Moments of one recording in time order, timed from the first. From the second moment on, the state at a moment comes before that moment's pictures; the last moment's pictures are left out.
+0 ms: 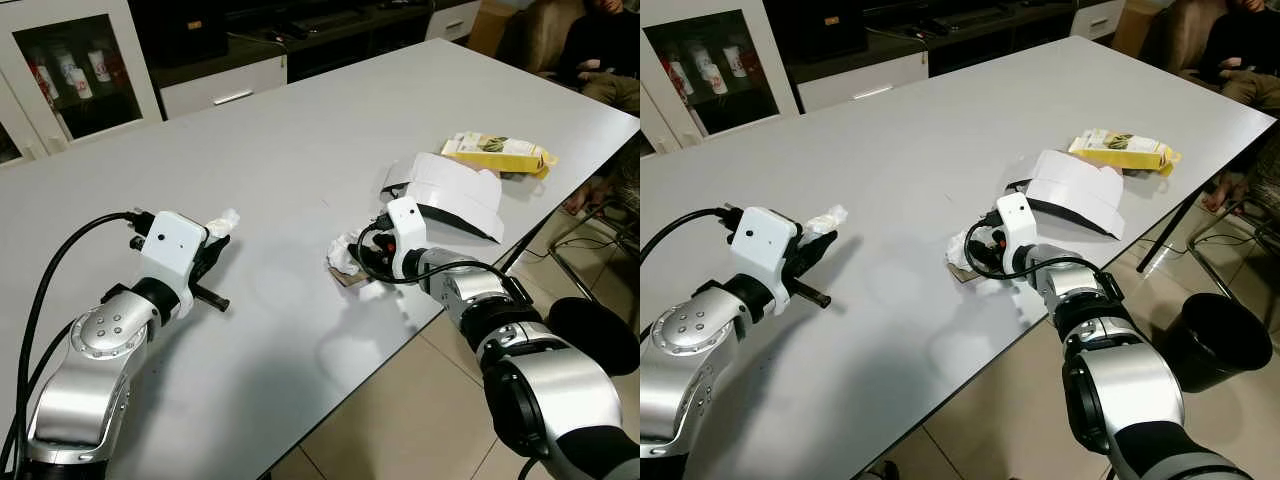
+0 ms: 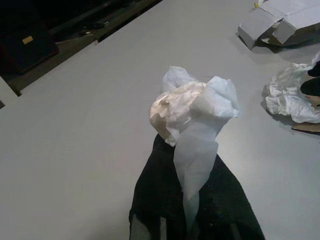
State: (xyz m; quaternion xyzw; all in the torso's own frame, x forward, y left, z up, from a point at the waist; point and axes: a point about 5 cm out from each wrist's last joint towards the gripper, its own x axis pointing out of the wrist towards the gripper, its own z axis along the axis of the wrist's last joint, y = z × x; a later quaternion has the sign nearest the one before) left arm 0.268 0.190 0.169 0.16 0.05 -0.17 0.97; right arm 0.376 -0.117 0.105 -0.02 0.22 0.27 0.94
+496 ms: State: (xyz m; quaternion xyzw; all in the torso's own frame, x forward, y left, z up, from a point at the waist) left arm 0.267 0.190 0.169 0.16 0.05 -0.17 0.97; right arm 0.375 -0.116 0.103 -0.01 0.22 0.28 0.93
